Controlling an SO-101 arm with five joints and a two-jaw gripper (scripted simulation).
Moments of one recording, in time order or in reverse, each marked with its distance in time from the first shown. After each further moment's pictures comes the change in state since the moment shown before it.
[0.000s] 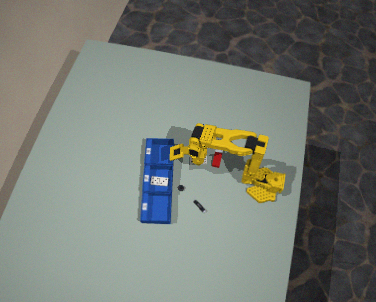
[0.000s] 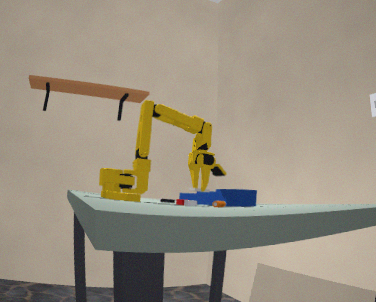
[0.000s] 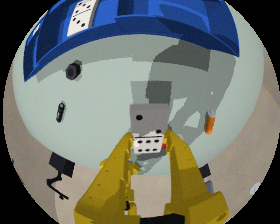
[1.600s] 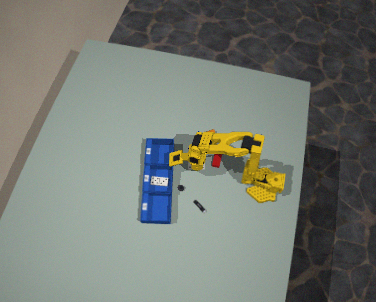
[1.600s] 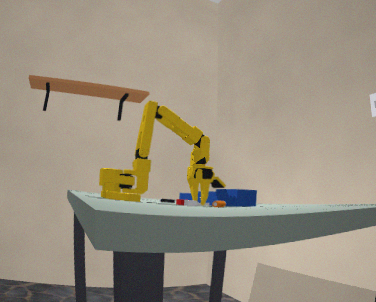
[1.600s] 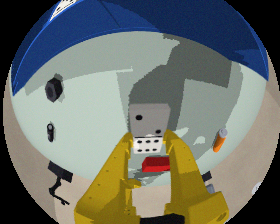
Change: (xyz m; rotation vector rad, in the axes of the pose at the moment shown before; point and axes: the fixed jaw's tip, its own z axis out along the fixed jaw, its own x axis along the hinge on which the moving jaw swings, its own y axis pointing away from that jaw) arm -0.007 0.002 0.036 0.014 -0.044 0.000
